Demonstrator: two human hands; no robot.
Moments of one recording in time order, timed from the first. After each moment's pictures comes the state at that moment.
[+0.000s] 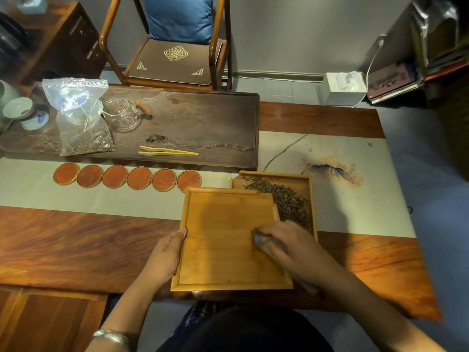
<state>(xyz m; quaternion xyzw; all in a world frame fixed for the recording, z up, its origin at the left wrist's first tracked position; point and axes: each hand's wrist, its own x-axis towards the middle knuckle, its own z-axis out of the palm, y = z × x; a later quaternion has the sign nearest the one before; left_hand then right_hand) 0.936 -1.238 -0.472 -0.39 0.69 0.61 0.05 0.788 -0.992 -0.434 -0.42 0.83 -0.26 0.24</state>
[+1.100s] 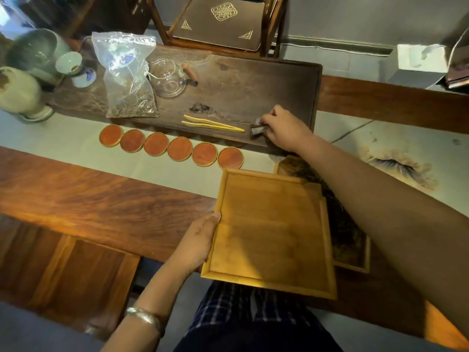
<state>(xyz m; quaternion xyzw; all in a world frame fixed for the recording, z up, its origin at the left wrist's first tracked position) 0.945 -1.247 -0.470 -0.38 0.67 0.63 0.04 0.632 -1.209 -0.493 -0.49 0.86 -0.08 0.14</state>
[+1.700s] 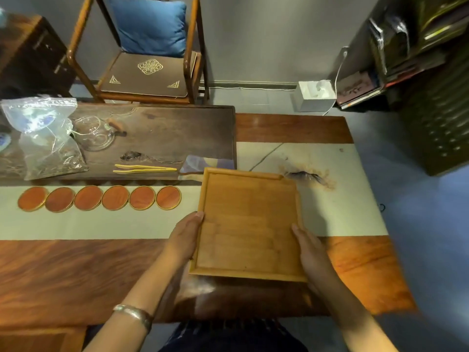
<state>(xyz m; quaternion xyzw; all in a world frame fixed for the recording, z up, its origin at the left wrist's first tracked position) 0.849 -1.209 -0.454 -0.32 0.69 0.65 0.04 0.779 -0.959 -0.453 0.16 0.74 -0.58 0.29</state>
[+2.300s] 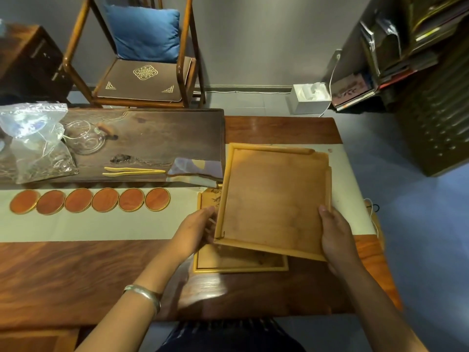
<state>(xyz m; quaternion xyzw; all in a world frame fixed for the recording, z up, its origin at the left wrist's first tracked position) 0.813 -1.175 -0.459 -0.33 0.56 0.75 0.13 0.731 -0.904 -0.434 0.14 0.76 -0.61 0.16</state>
